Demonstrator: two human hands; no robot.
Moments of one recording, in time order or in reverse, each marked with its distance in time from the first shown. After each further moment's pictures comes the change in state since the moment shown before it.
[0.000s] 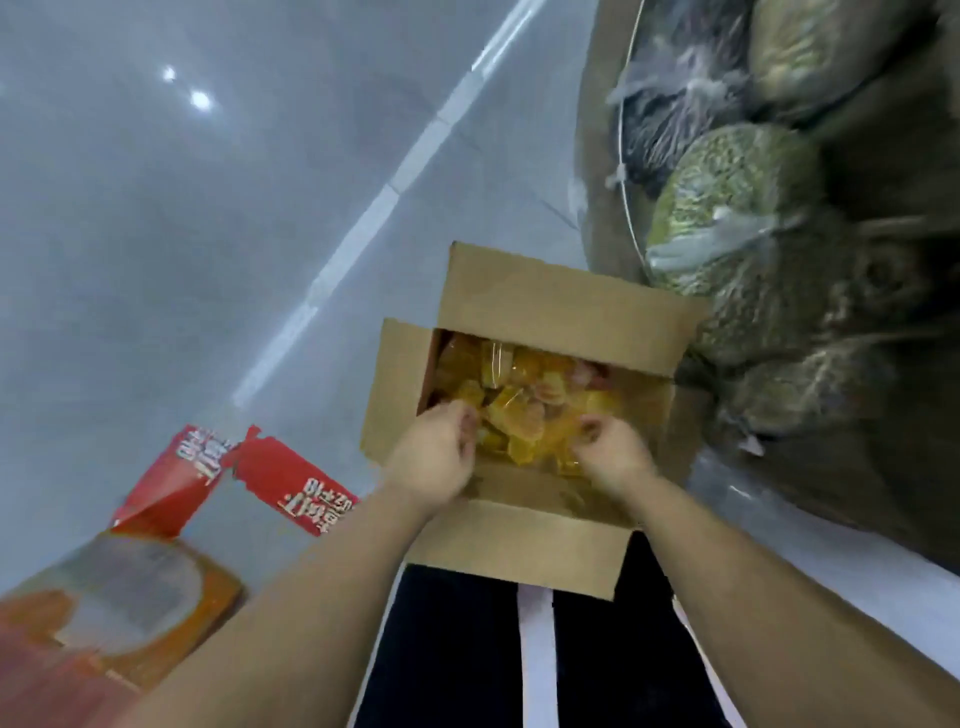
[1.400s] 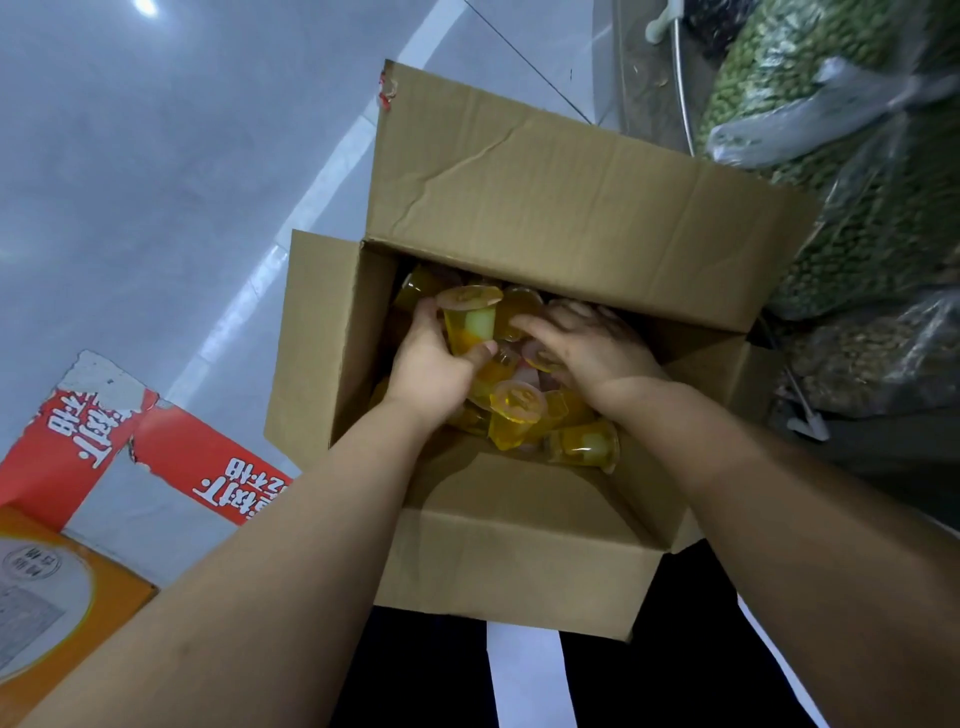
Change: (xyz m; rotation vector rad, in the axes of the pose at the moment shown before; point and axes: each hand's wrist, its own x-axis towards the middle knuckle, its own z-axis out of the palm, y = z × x) left_hand 0.115 -0.039 0.092 -0.631 0.150 -0.222; right_hand 0.135 0.022 0.025 -0.779 0.001 -0.687
